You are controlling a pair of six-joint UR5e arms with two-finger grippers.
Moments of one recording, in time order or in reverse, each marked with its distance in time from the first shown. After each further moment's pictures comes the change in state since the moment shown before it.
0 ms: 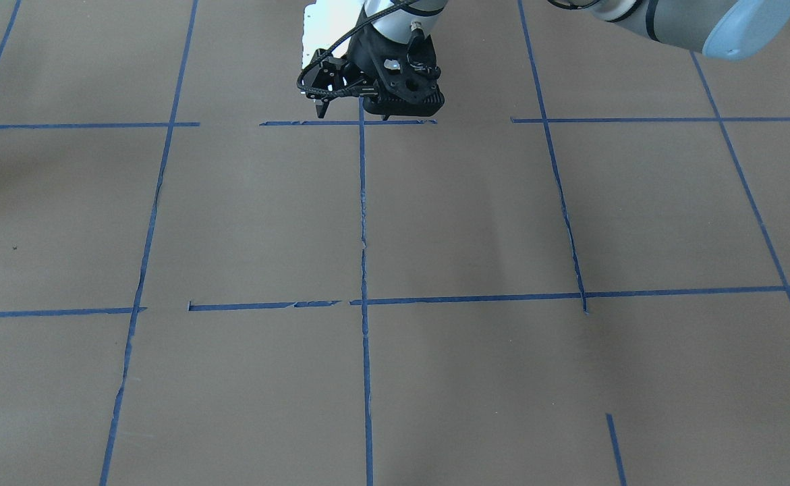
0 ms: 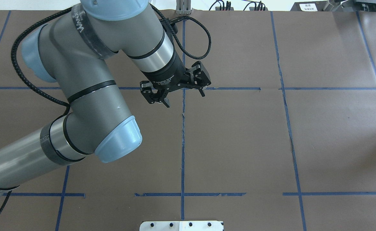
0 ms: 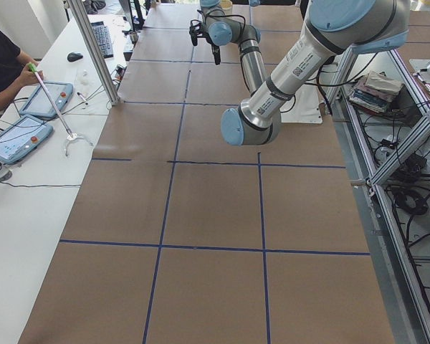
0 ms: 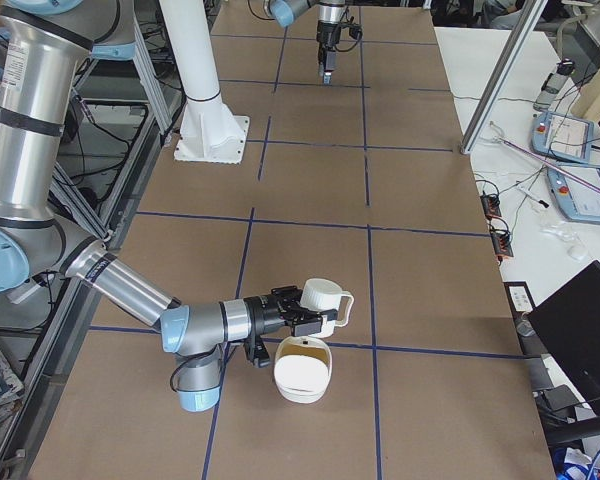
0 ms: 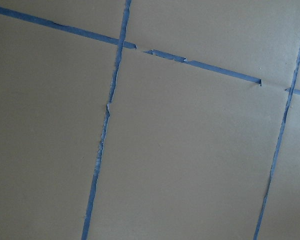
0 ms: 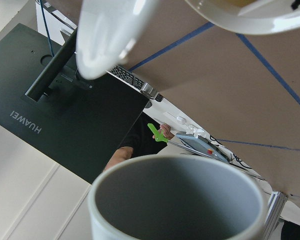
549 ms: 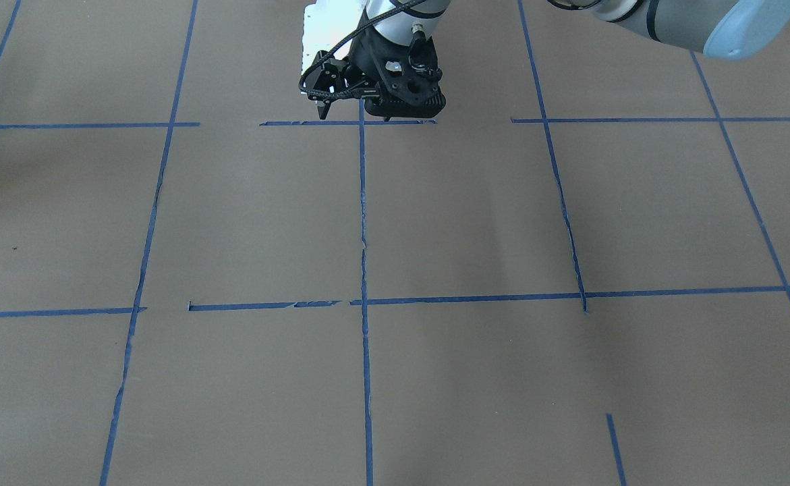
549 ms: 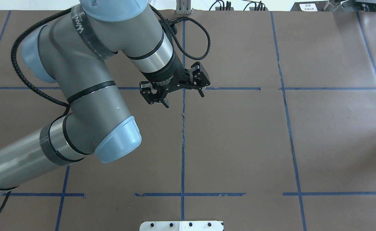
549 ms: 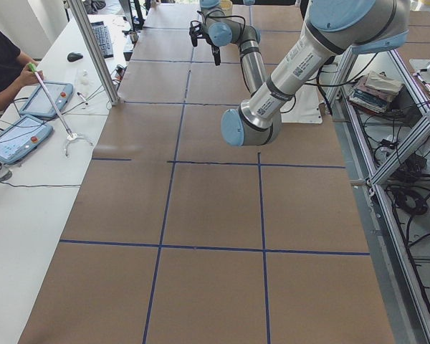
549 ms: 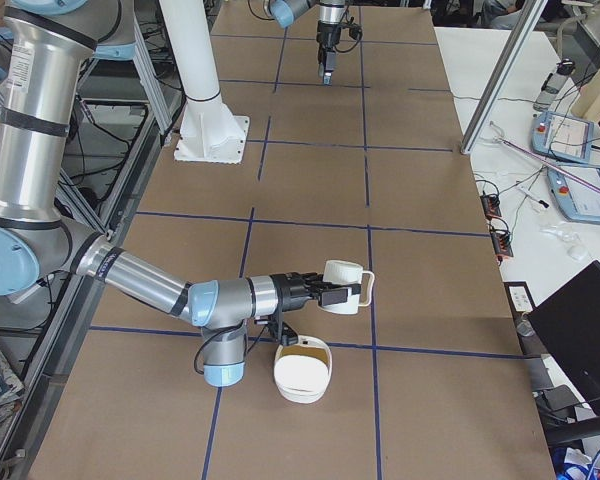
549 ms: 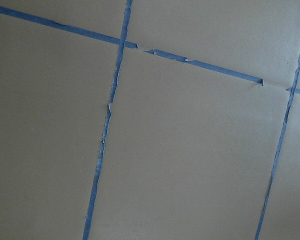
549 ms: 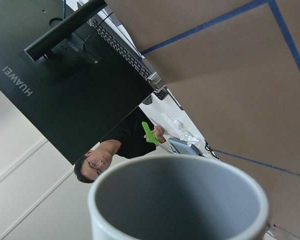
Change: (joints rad) left arm 0.000 0.005 -0.001 -0.001 -0.001 0.001; right arm -0.045 0.028 0.153 -0.237 0.002 -0.259
